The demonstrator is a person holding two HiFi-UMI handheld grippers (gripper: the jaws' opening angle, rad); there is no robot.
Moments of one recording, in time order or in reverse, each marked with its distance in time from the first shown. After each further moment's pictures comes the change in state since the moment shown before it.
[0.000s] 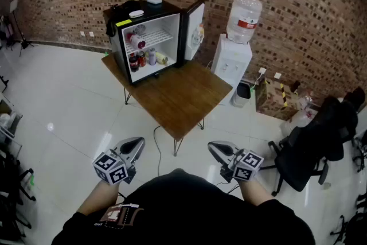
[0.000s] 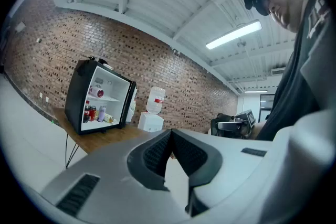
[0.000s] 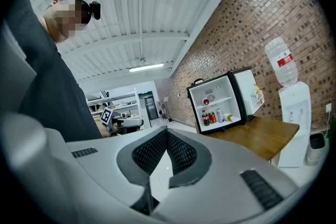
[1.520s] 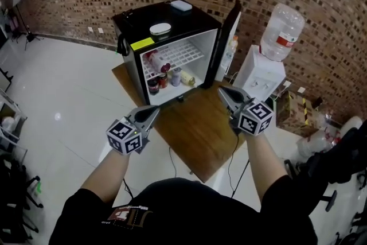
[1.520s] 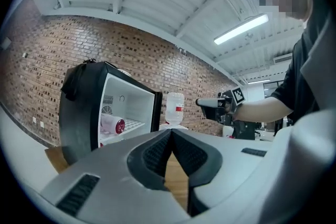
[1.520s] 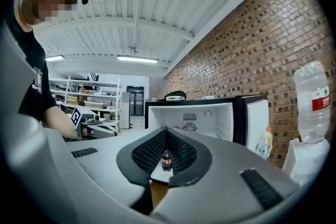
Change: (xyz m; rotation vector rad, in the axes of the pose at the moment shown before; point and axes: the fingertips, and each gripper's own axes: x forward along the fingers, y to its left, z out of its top) left arm 0.199 0.319 0.127 0.143 -0.018 0.014; right arm 0.344 -0.287 0.180 -0.258 -0.003 -0.117
